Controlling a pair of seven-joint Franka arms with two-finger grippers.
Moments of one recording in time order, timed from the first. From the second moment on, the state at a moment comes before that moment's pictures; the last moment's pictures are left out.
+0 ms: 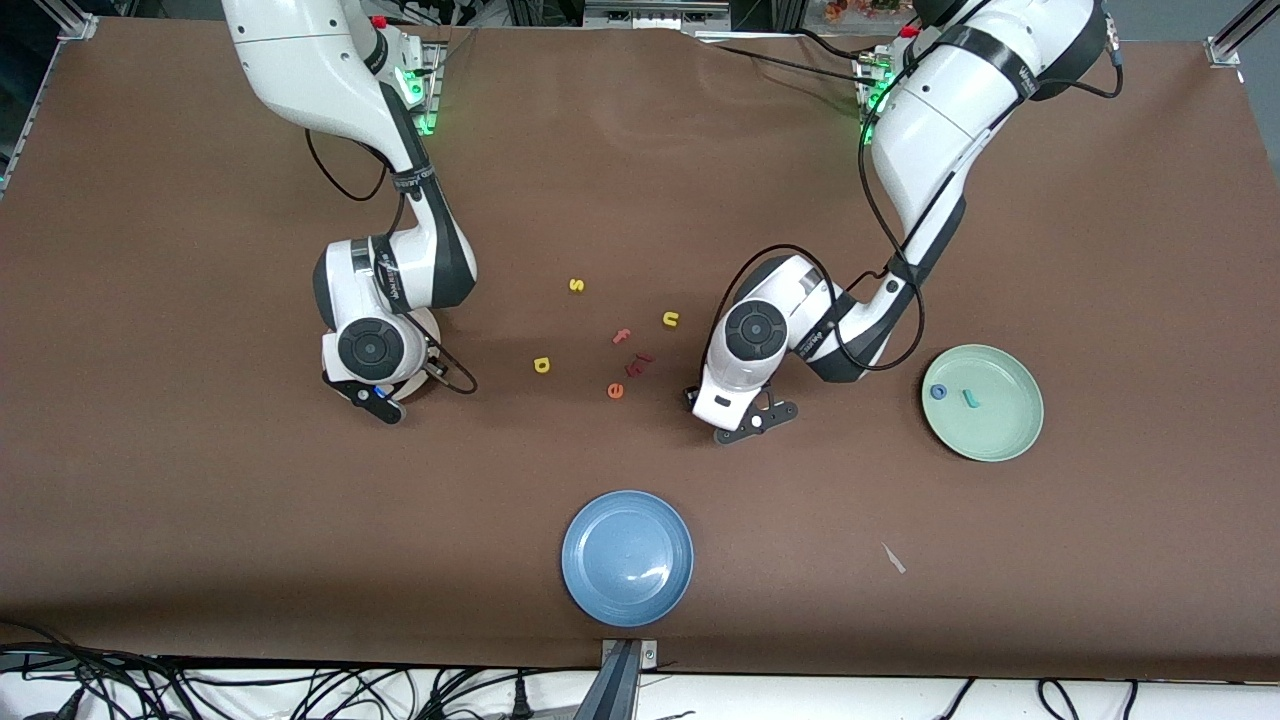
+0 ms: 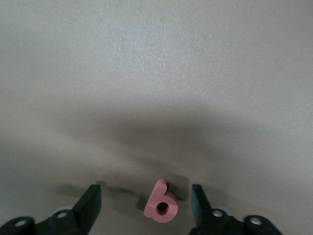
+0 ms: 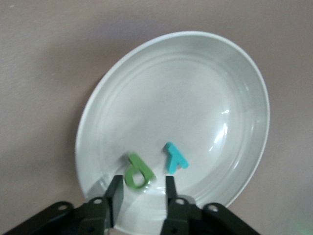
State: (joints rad) left arm -0.27 0.89 -0.37 -1.46 0.30 2.24 -1.12; right arm 0.67 0.64 -0.39 -1.77 0.10 1.99 0.83
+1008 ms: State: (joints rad) left arm -0.29 0.89 -0.36 -1.44 0.30 2.24 -1.13; right arm 0.69 0.56 -0.51 -1.67 0.31 1.99 0.55
